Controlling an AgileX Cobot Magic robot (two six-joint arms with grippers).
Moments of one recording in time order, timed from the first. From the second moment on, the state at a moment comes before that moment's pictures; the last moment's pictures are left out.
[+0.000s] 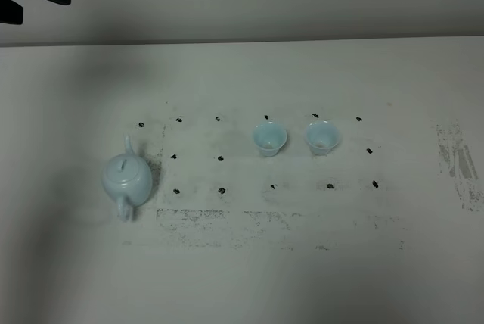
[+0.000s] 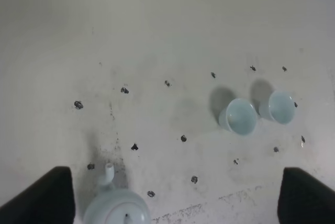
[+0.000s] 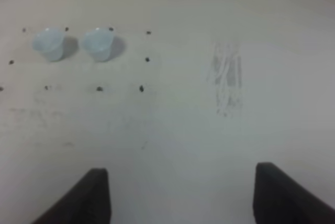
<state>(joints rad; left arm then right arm) 0.13 1.76 -1.76 -0.61 1.17 0.33 0.00 0.07 -0.69 0.04 1.22 -0.01</state>
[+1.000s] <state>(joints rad) 0.13 1.76 -1.76 -0.61 1.16 0.33 0.00 0.01 -0.52 0.04 1.12 -0.10</state>
